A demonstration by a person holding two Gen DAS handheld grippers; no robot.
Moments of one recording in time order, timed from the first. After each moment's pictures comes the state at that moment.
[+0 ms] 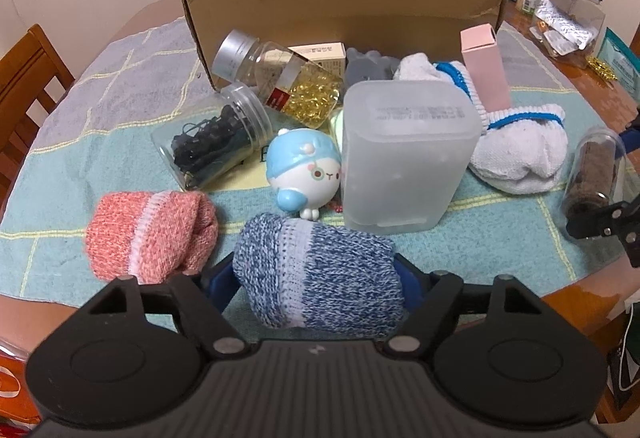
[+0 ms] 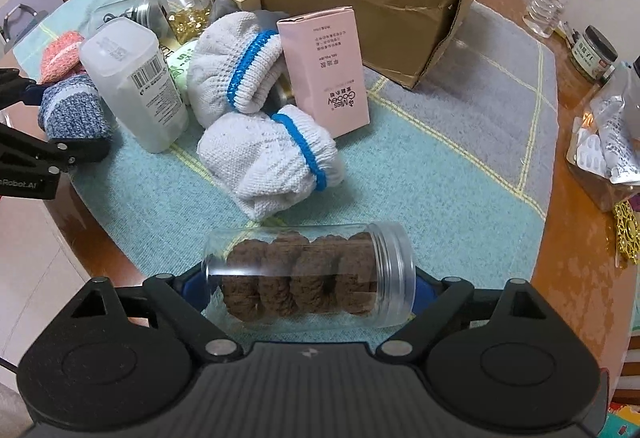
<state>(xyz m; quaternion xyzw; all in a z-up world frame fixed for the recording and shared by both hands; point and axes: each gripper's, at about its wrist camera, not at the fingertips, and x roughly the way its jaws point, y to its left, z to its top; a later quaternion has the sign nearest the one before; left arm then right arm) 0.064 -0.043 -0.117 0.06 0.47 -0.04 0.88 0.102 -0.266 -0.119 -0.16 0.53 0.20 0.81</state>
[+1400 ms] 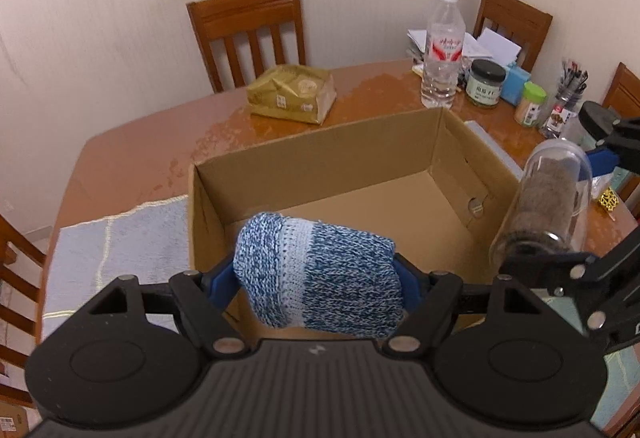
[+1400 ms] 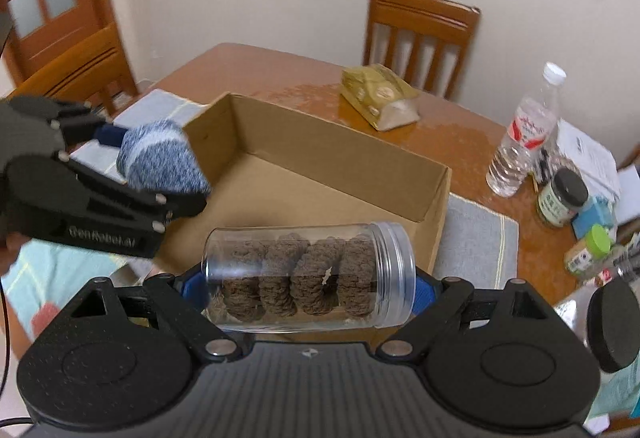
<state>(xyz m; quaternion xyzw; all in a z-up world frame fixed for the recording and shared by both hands) 0.297 -0.029 -0.008 0.09 0.42 -0.14 0.89 0.278 -0.215 0.012 -0.08 0.43 0.16 0.88</state>
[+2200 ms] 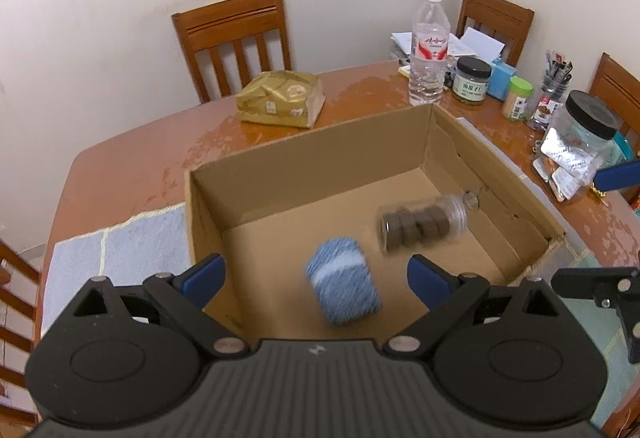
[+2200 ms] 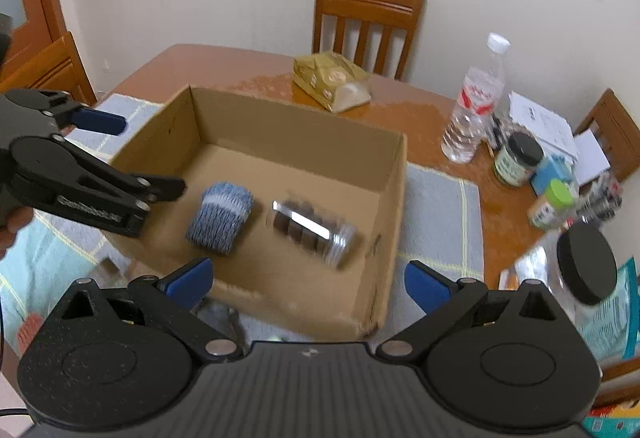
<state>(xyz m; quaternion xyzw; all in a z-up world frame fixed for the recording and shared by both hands) 0.284 -0.018 -0.006 0.11 0.40 -0.16 0.90 0.239 -0.222 0.009 -0.07 0.44 0.08 0.89</state>
